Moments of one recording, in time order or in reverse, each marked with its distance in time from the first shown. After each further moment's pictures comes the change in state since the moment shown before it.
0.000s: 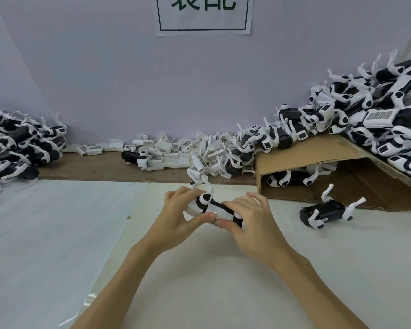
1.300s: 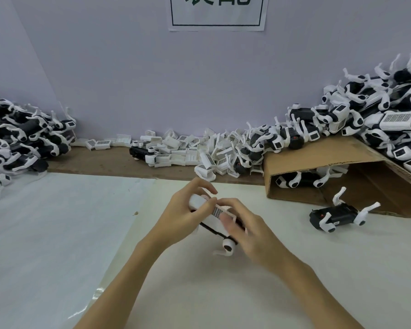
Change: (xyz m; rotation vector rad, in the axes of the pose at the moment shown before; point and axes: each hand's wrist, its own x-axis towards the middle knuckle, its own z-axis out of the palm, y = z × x) left_hand 0.004 0.017 -0.010 -0.350 -0.001 -0.220; right_hand -0.003 -0.030 -0.004 0.658 -0.295 0.257
